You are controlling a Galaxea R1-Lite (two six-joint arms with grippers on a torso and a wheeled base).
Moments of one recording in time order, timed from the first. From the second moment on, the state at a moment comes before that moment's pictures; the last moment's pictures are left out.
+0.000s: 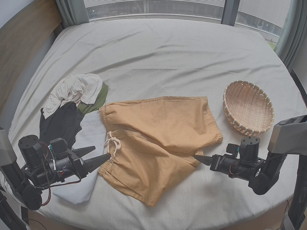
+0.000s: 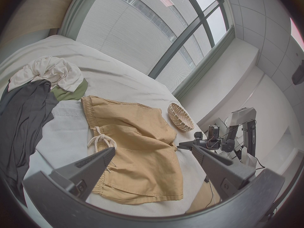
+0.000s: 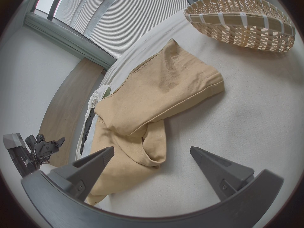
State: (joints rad) left arm -0.17 1.88 -0.15 -1.54 -0.61 -0.30; right arm 0.37 2.22 -0.45 -1.35 0.25 0.55
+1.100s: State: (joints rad) left arm -0.16 1.86 -0.13 -1.54 -0.60 -0.30; right arm 0.49 2.02 -0.21 -1.34 0.17 0.61
